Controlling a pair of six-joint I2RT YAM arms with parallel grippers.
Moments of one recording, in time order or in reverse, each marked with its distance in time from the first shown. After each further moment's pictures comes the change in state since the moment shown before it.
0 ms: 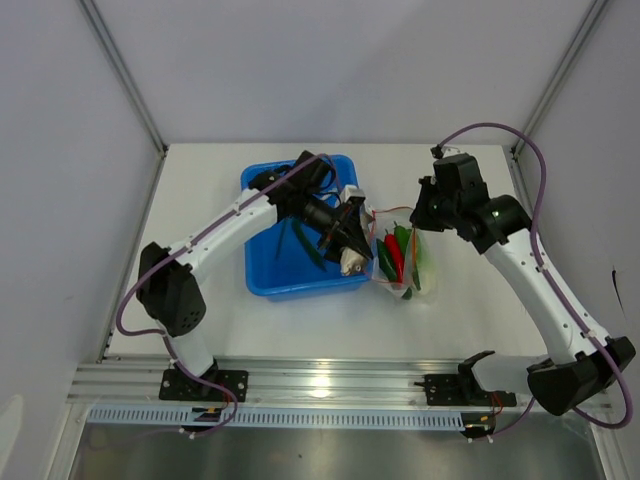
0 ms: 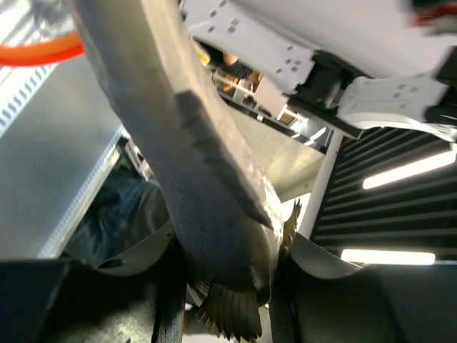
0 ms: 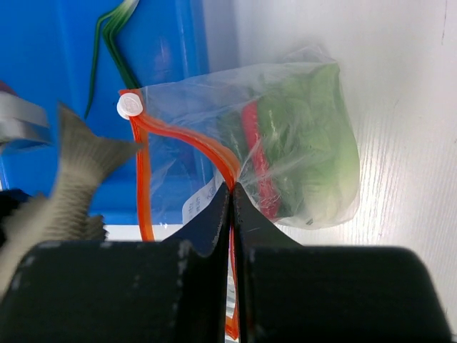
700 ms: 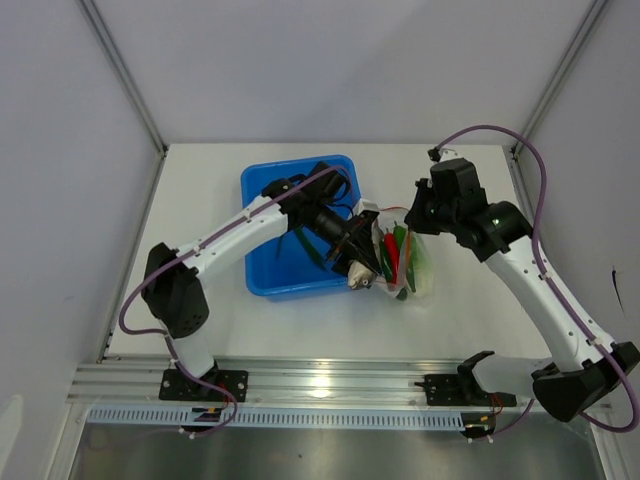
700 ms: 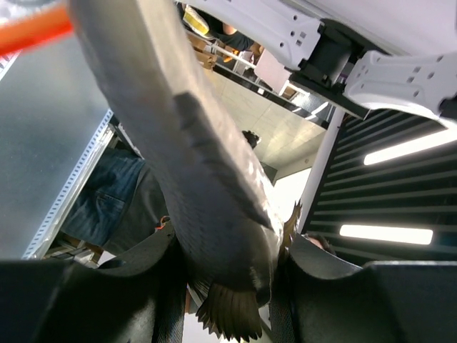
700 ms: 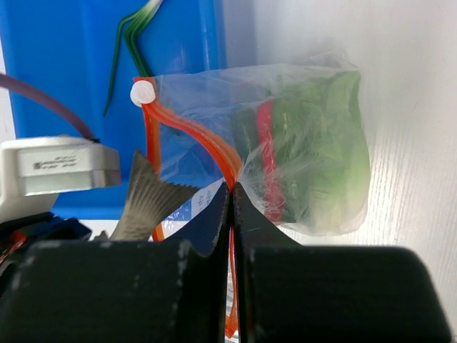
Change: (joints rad) left arm -0.087 -0.006 -0.047 0.012 0.033 -0.028; right arm 0.049 -0.039 -0.025 0.030 0.019 0.034
